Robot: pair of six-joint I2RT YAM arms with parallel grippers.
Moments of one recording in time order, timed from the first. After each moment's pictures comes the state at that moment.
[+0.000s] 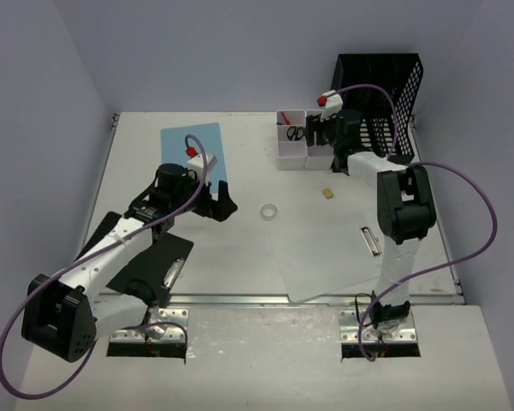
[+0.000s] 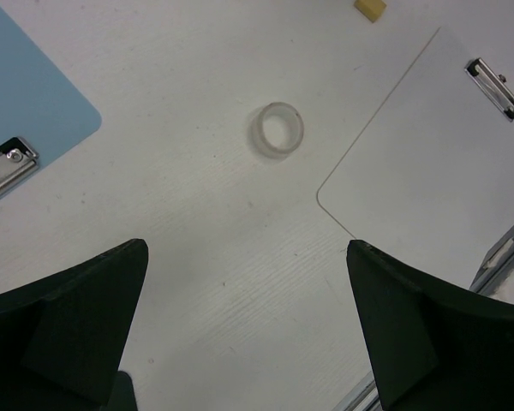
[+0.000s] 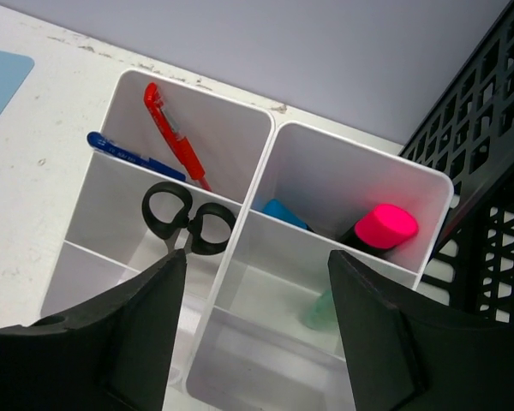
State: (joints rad) left arm -0.34 1.12 0.76 -0.18 0.34 -0.16; right arm 0.16 2.06 1.34 0.45 -0.16 -0.12
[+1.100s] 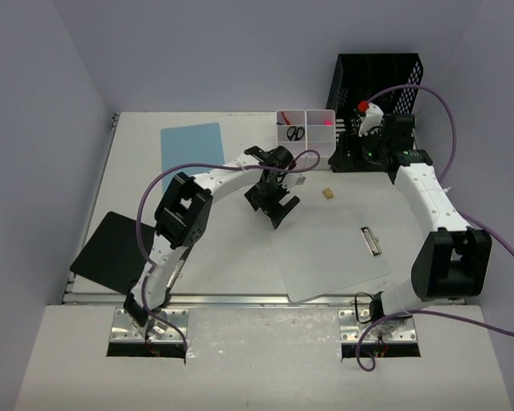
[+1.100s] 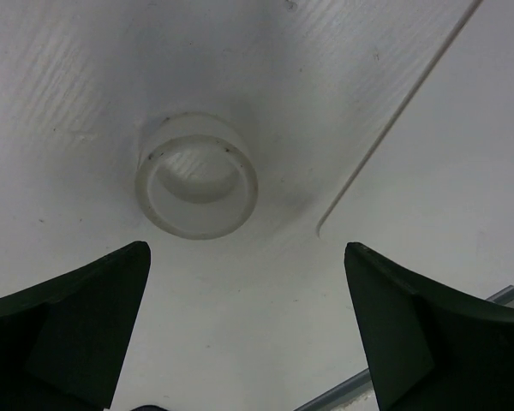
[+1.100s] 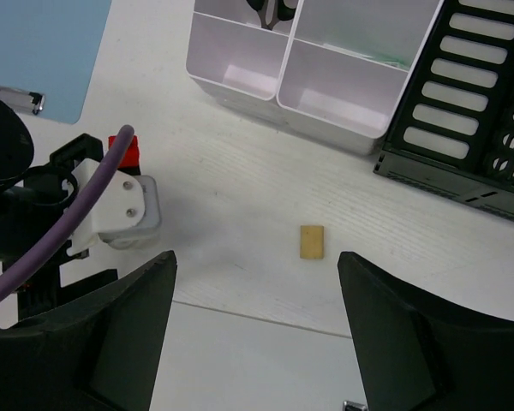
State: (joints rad) left arm -0.67 2.26 1.89 -1.02 0.18 0.10; right arm 0.00 1.51 1.21 -0.37 -0.45 -0.07
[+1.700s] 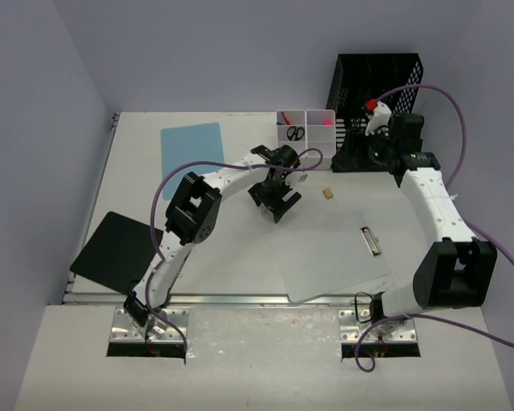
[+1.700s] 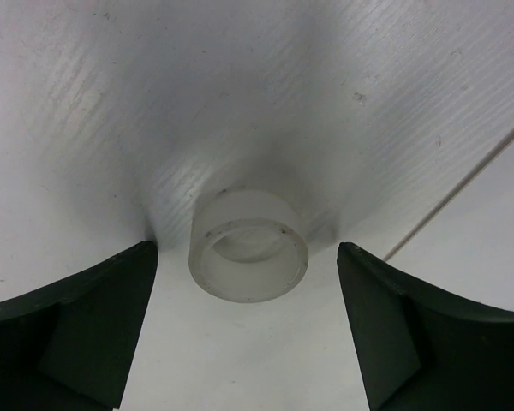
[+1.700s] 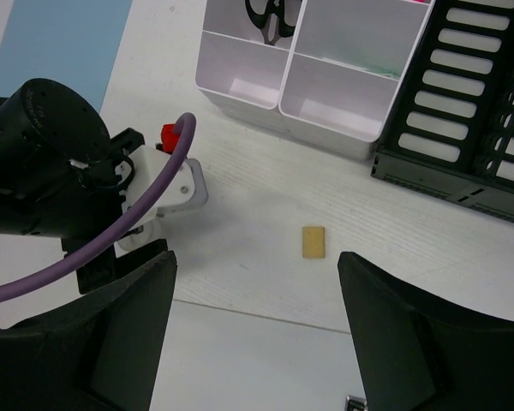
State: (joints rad) left arm -0.68 2.39 2.04 -1.04 0.10 0.09; right arm -0.02 1.45 1.20 -0.37 -0.48 -0.05
